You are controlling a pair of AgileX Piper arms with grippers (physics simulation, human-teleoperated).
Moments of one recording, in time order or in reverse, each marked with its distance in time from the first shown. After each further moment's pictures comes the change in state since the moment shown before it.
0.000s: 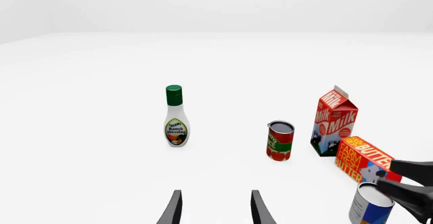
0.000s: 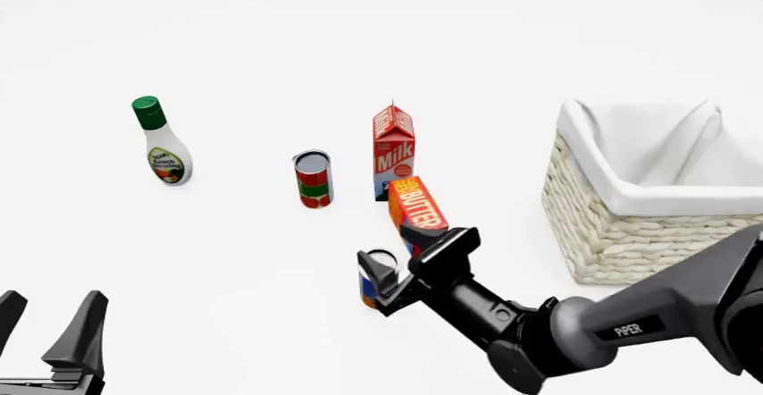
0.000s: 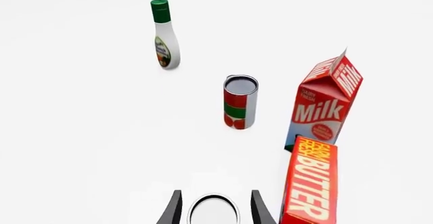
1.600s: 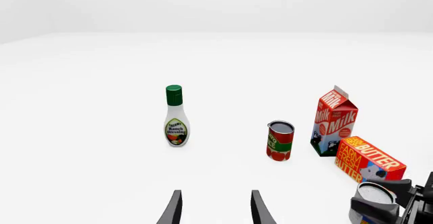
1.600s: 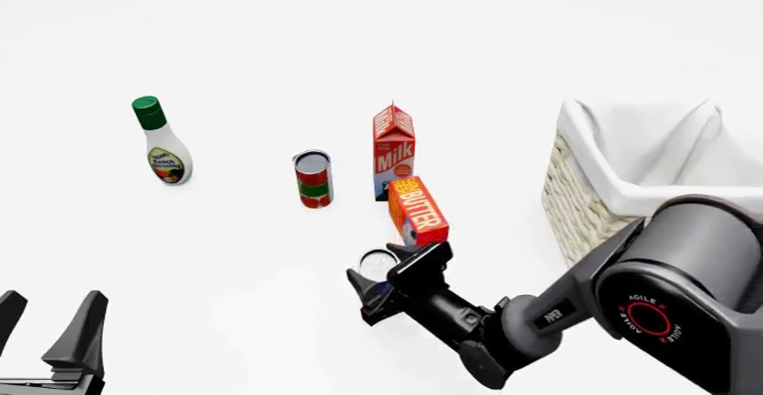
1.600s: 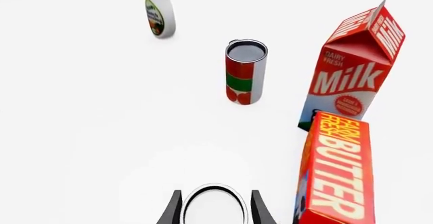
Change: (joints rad) left arm 0.000 0.000 0.000 0.000 0.000; right arm 0.006 0.221 -0.115 -0.011 0.016
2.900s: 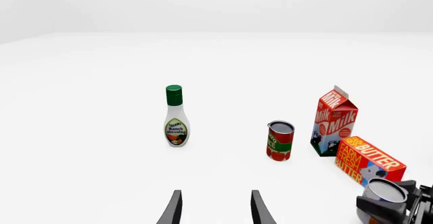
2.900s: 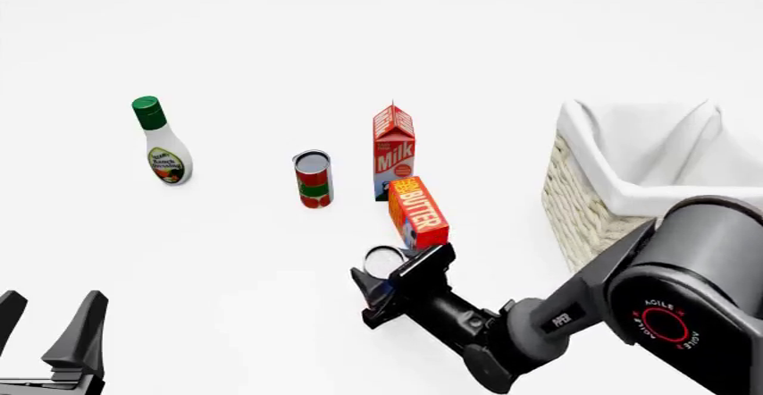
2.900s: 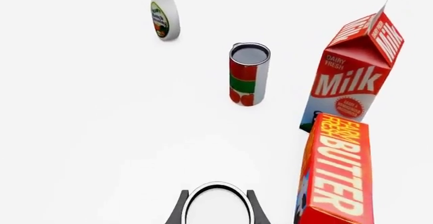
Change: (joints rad) left arm 0.000 0.000 0.000 0.000 0.000; right arm 0.009 -0.029 0.029 -0.010 -0.004
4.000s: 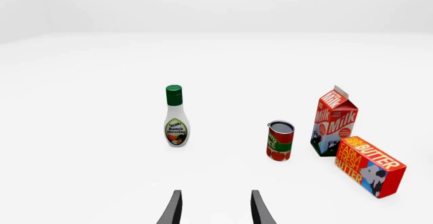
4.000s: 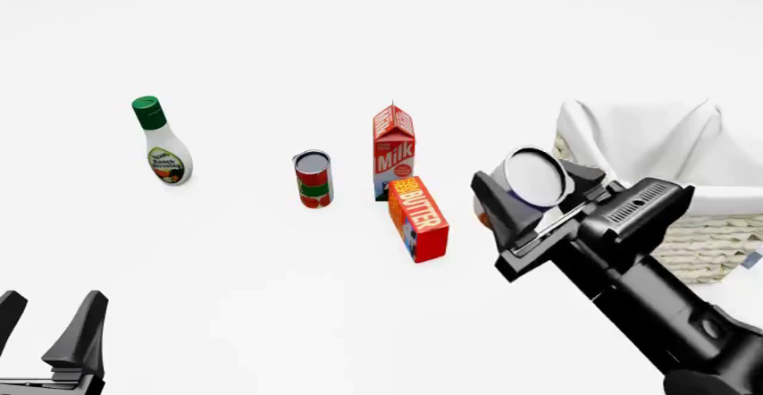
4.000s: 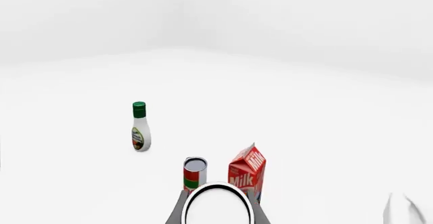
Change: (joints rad) left arm 0.000 0.000 0.000 0.000 0.000; right arm -0.147 -1.028 0.273 0.351 -0.090
